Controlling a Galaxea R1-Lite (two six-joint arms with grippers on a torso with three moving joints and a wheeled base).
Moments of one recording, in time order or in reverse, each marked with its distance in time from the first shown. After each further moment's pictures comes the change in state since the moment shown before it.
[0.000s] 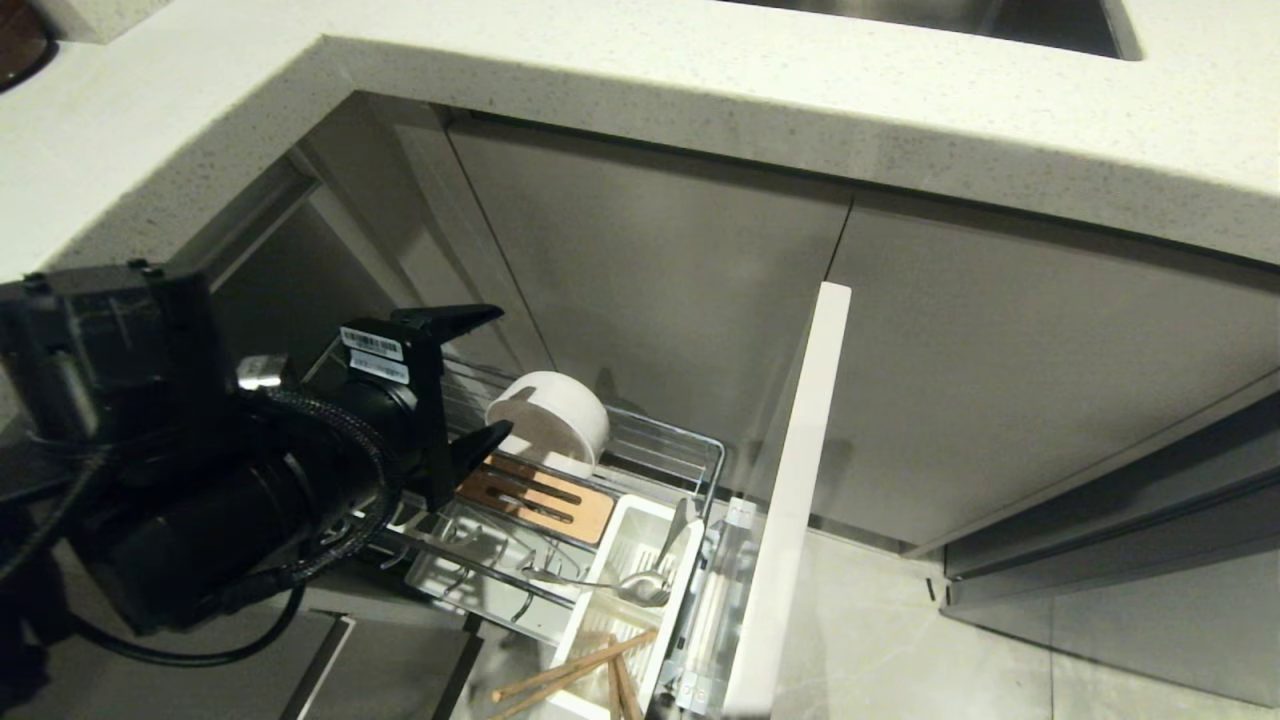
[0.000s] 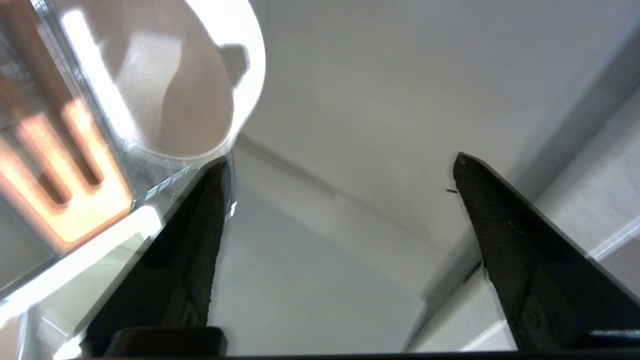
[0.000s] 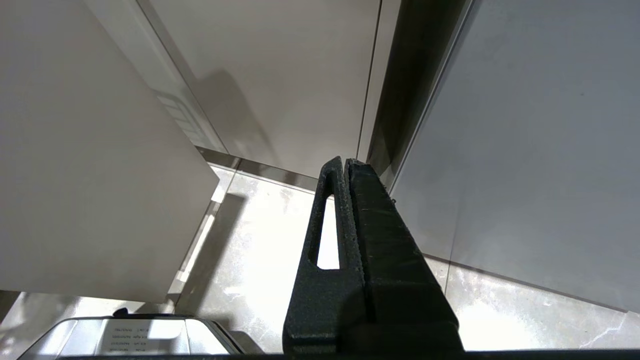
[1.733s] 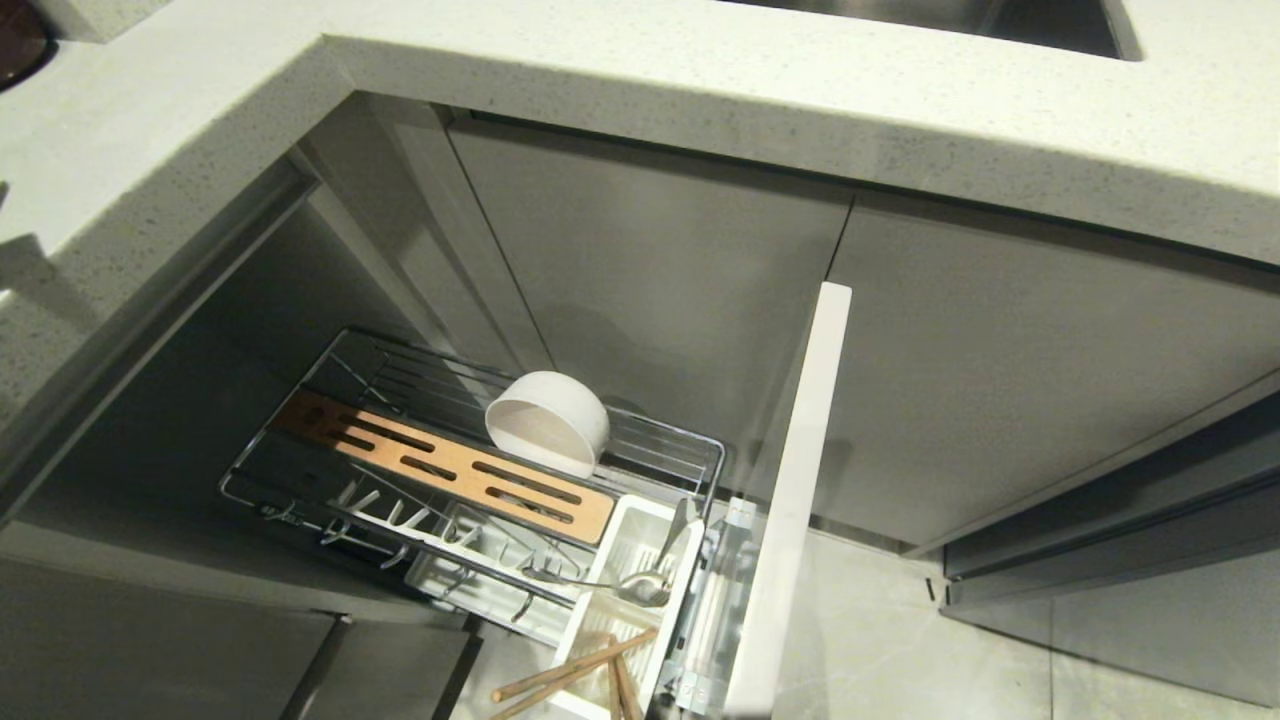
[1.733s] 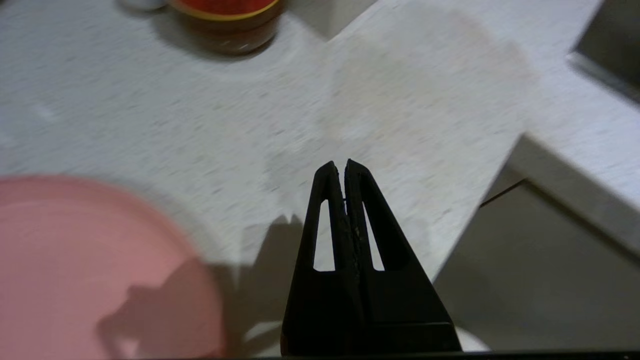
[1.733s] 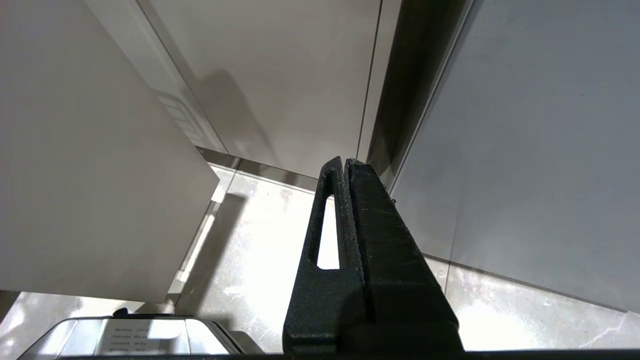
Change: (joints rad) left arm 0.438 -0.237 -0.831 0.868 0.250 1.283; right arm 0.000 0.000 0.000 0.000 0.000 0.000
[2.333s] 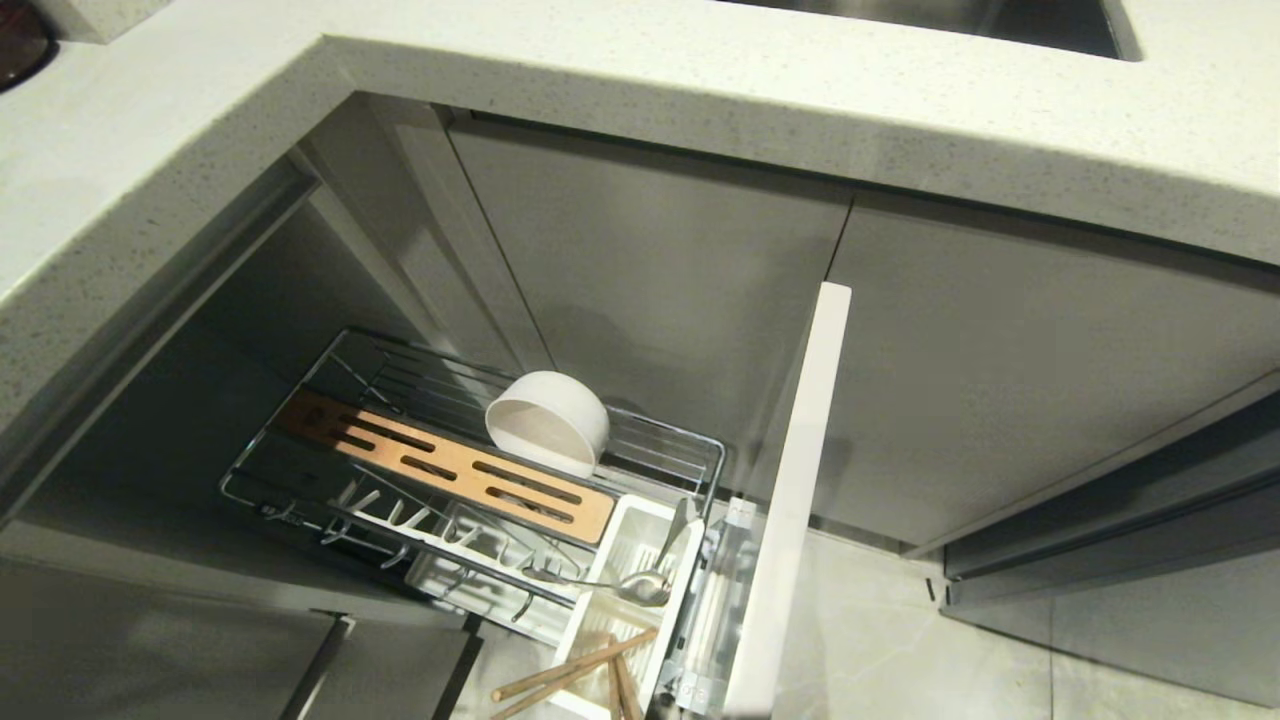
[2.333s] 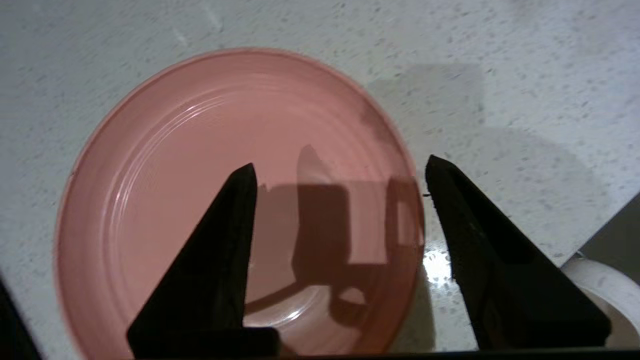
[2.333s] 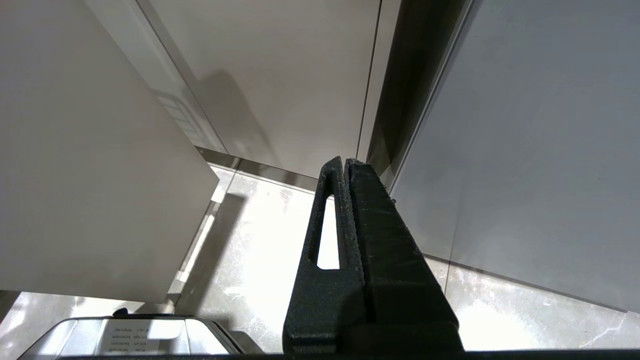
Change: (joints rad) left arm 0.241 -0.030 -0.132 0.458 -0.011 0.001; right arm 0.000 0.000 0.000 0.000 0.000 0.000
